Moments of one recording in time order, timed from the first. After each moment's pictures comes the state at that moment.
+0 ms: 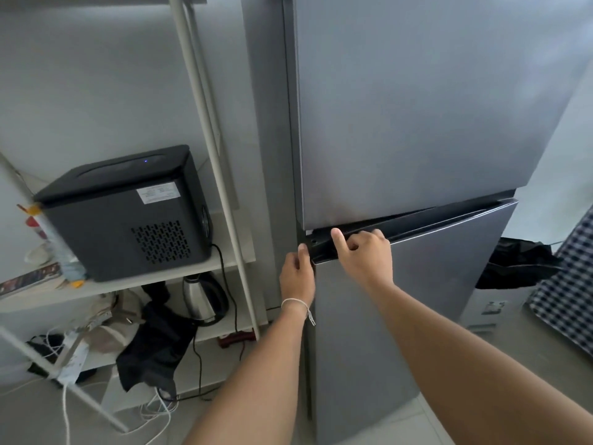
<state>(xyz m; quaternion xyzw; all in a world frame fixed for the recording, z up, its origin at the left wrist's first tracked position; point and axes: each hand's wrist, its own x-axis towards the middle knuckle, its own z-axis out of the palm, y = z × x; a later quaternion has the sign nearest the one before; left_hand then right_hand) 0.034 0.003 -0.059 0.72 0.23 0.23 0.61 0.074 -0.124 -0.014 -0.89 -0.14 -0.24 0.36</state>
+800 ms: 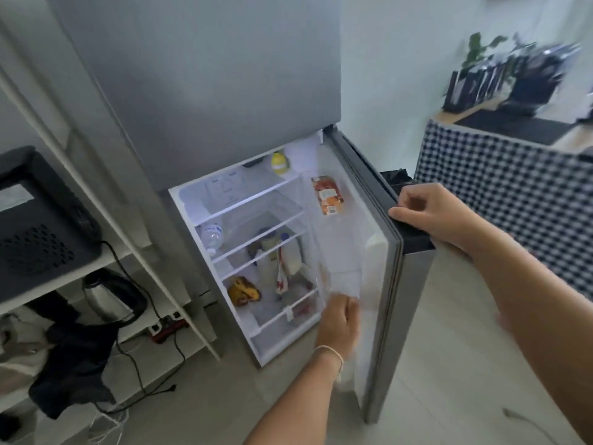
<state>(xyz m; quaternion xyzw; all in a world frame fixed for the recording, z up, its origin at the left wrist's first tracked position) -0.168 -0.301 -0.158 0.86 -0.07 0.02 0.51 -0.114 -0.510 0.039 -0.90 -0.12 -0.06 0.41</state>
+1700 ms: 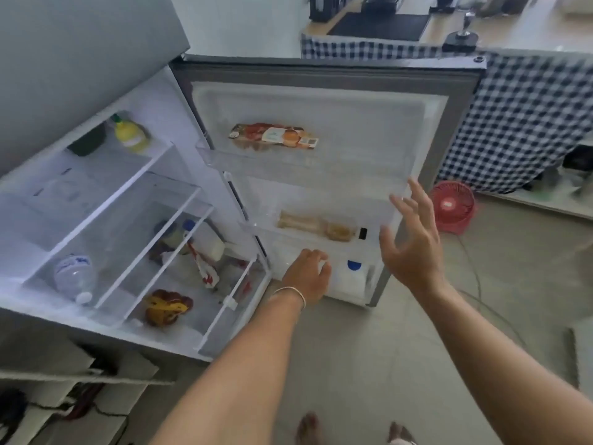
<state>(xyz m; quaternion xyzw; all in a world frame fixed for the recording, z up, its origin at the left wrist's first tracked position) -0.023 -0.362 -0.232 0.89 -0.31 -0.22 0.25 -0.145 -0.541 -0.173 -0.86 0.20 -0.39 0.28</state>
